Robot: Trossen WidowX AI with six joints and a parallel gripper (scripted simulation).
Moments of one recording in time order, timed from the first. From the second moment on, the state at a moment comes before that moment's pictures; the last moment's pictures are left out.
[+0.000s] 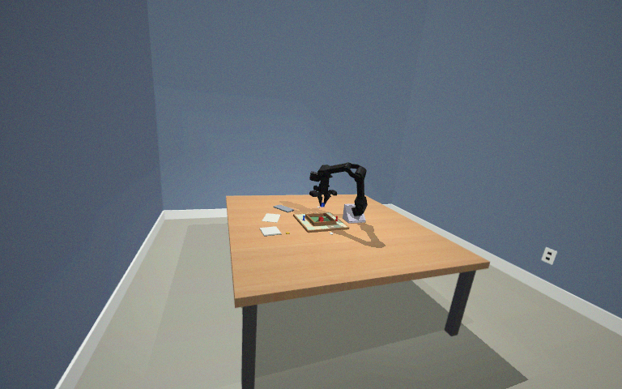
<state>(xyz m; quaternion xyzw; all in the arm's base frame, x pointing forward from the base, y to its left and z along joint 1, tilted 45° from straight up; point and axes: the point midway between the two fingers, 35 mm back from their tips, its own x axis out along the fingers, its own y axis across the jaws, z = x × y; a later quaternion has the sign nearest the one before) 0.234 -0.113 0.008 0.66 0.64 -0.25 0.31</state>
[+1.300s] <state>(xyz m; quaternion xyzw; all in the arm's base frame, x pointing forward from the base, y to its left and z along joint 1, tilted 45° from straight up) 0.223 -0.080 0.013 0.50 0.47 -0.54 0.49</state>
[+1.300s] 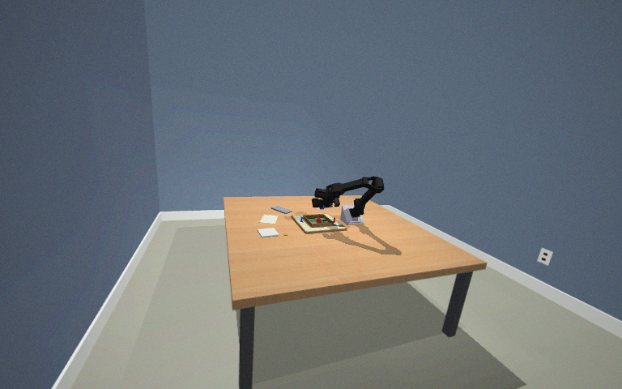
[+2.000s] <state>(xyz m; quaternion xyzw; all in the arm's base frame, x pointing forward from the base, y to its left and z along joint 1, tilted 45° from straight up) 0.300 -0.089 0.054 0.51 0.46 -0.54 0.50</state>
